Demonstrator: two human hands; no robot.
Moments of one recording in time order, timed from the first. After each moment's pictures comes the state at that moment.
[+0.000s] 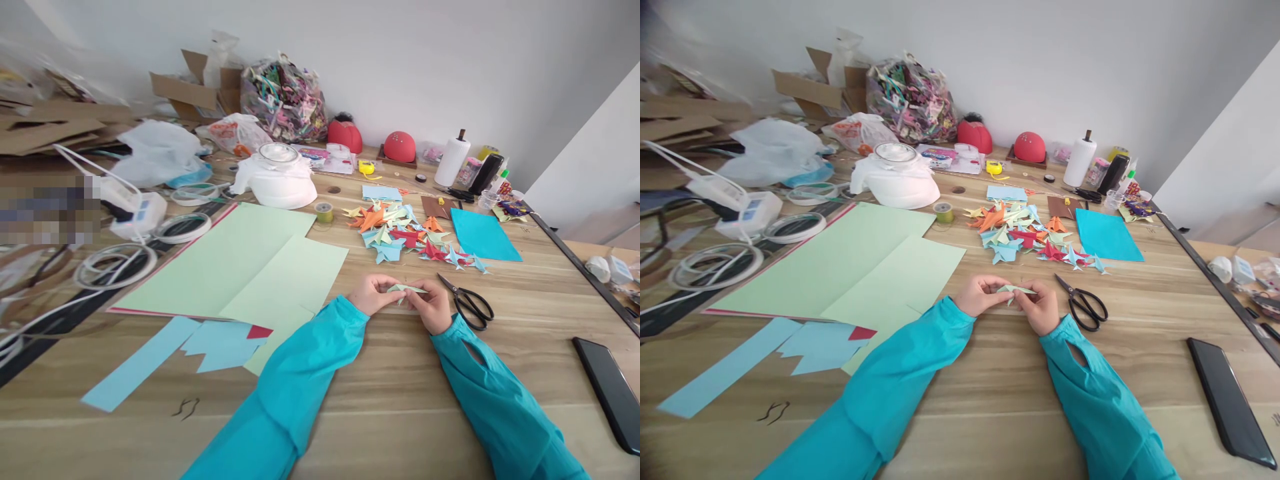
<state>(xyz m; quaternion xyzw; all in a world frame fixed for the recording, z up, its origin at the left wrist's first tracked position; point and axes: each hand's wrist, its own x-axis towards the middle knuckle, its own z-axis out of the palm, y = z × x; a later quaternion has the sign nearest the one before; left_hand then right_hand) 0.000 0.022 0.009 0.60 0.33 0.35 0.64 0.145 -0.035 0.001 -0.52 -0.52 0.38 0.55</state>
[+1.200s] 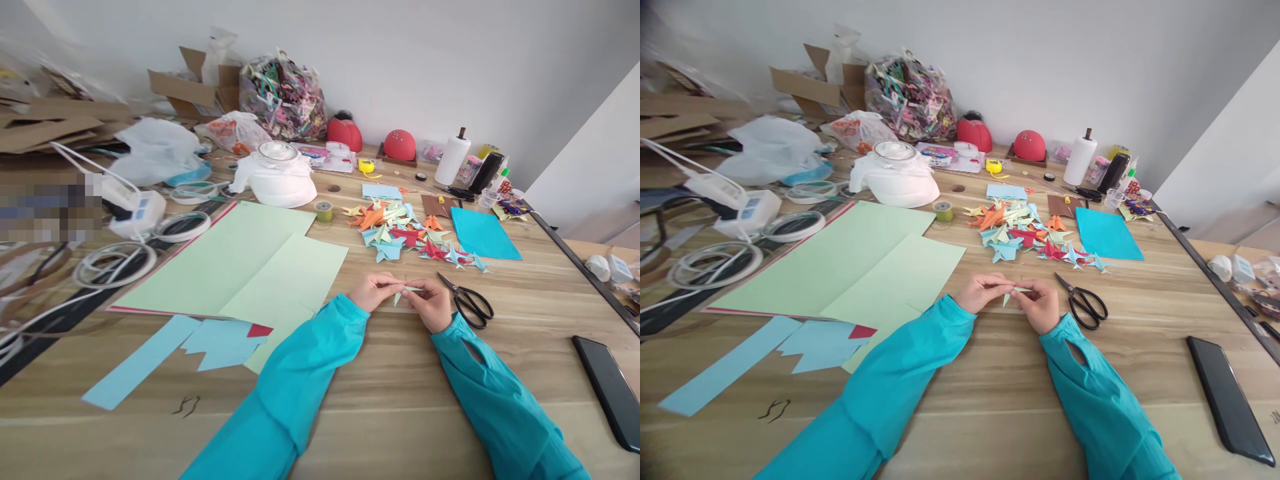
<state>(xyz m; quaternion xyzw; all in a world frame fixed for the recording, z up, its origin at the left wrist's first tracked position) 0.000 0.028 0.006 0.66 0.27 0.39 0.58 0.144 -0.033 -0.004 -0.53 -0.51 0.36 0.58</state>
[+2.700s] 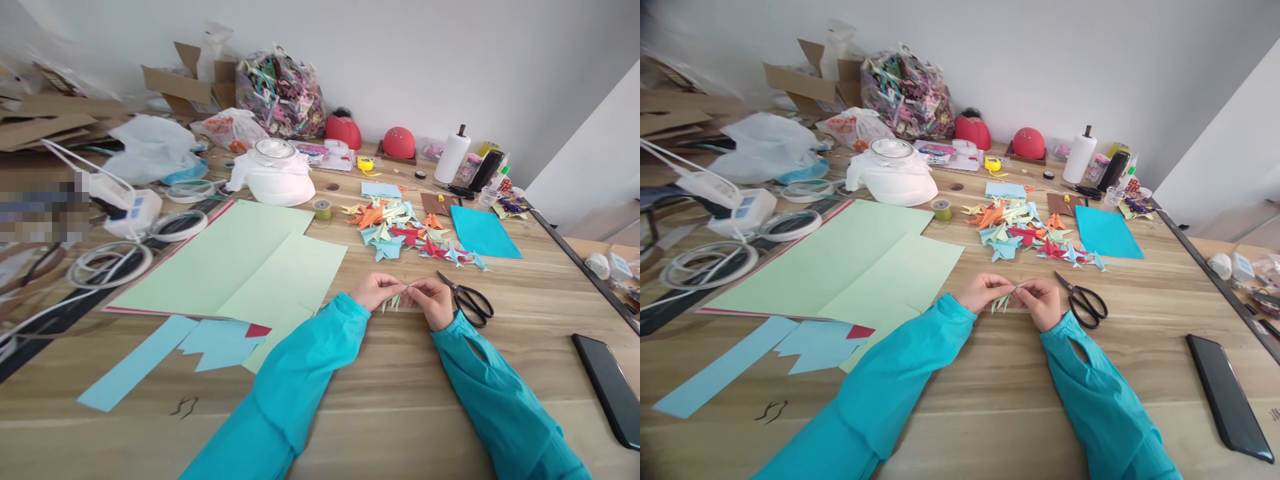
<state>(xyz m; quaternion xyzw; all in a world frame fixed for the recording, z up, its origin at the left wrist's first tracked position) 0.005 0.031 -0.008 0.57 0.31 0.31 0.69 0.147 -0.033 -0.001 -0.49 -0.48 0.41 0.60</state>
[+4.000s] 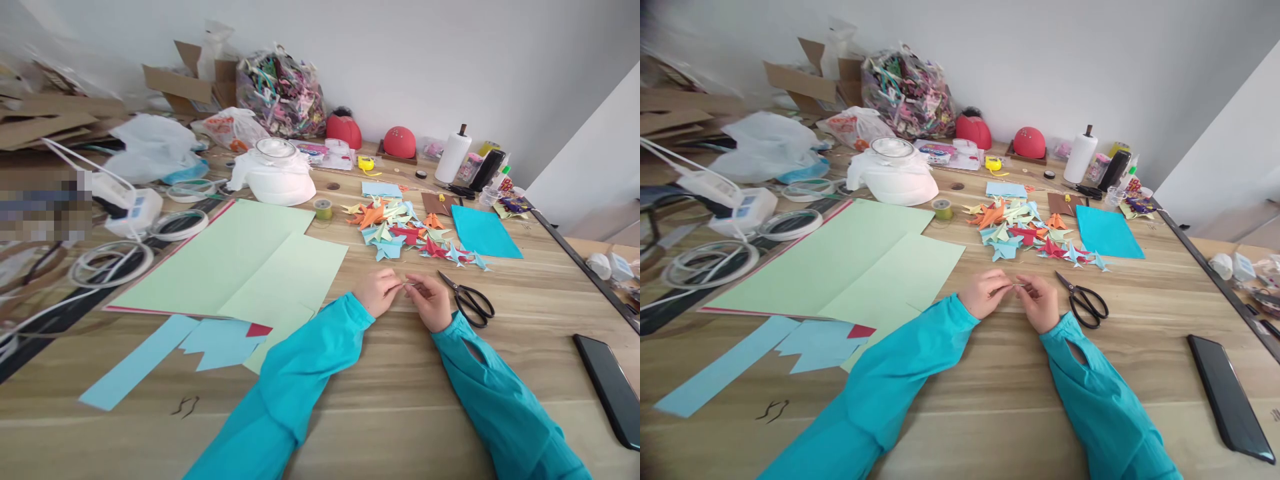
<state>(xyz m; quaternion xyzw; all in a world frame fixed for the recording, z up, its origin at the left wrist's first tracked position) 0.001 0.027 0.001 0.87 0.24 0.38 0.21 0.148 -0.031 -0.009 -0.52 -0.57 0.29 0.57</state>
